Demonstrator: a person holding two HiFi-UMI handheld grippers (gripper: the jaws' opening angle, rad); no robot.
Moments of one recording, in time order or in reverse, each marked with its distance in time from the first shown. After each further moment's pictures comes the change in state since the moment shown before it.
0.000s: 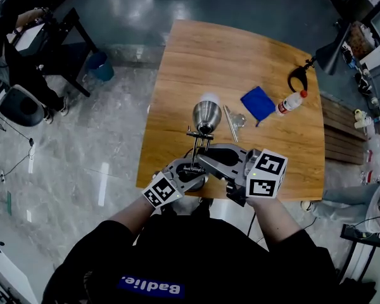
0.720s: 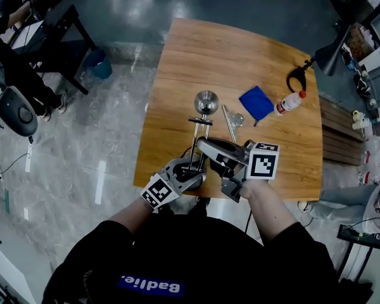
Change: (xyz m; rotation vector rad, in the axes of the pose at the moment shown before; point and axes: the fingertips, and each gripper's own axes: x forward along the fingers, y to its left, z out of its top) left arm -0.002 0.000 0.003 -0.031 -0.081 0.047; right arm 0.000 -0.040 0.002 0.404 -0.132 0.037
